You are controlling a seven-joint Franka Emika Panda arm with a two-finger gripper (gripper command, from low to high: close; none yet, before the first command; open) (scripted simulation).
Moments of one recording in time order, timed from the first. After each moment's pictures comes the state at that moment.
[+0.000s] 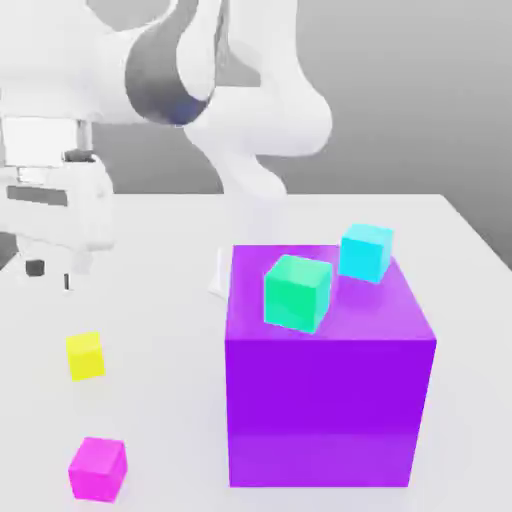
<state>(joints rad) -0.30 -0.16 -0.34 -2.73 0.10 2.73 0.99</state>
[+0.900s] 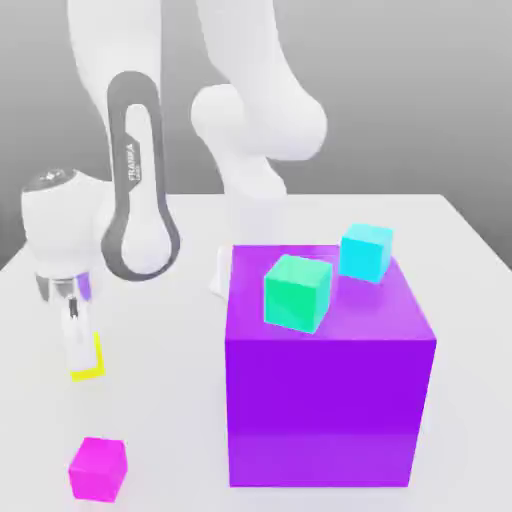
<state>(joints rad) -0.64 0.27 -0.12 -2.79 0.35 3.06 0.89</state>
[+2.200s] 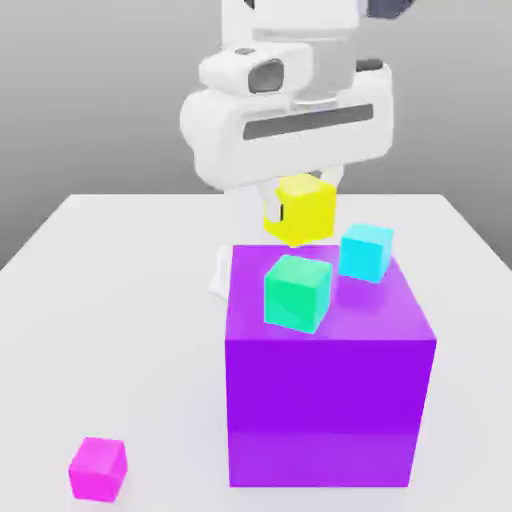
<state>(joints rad) 0.04 -0.37 0.06 -2.51 0.03 2.13 0.30</state>
